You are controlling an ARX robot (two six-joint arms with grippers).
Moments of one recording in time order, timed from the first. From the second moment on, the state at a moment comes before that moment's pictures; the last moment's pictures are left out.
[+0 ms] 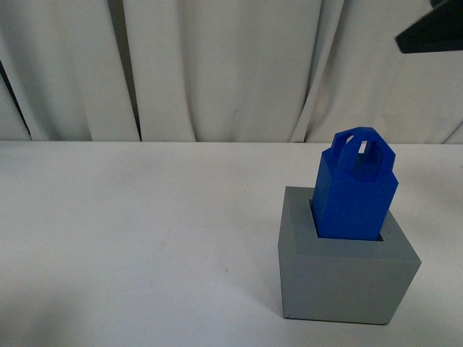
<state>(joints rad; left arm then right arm) 0.00 0.00 0.02 0.00 0.00 0.00 0.10 1.32 1.16 -0.45 -0.59 -0.63</state>
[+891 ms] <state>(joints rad) 0.00 0.00 0.02 0.00 0.00 0.00 0.00 0.70 0.19 0.51 0.00 -0.01</state>
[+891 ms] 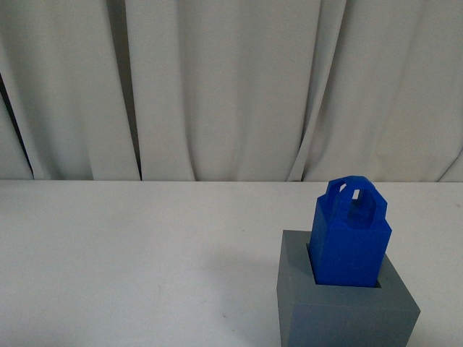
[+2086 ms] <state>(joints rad) 0.00 0.00 0.02 0.00 0.00 0.00 0.00 0.26 0.00 0.26 0.00 -0.01</state>
